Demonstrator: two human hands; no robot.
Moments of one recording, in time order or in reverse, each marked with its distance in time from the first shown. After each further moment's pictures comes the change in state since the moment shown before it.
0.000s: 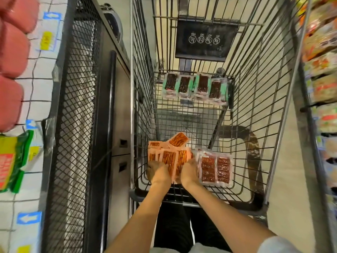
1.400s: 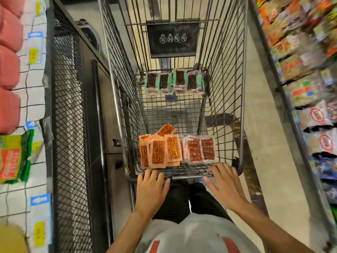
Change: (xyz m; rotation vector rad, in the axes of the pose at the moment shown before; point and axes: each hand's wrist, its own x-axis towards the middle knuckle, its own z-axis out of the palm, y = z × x) left_hand -0.099 -0.069 -0.030 0.805 0.364 1.049; right_hand -0.118 0.067 -0.144 -0.885 0.183 -0.536
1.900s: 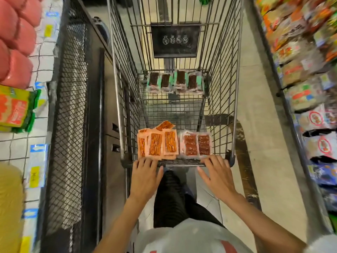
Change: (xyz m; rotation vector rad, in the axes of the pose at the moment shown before) left_hand -0.044 0.029 0.025 0.020 0.145 -0.064; right_hand -0.040 0.024 0.030 -0.027 0.200 -0.107
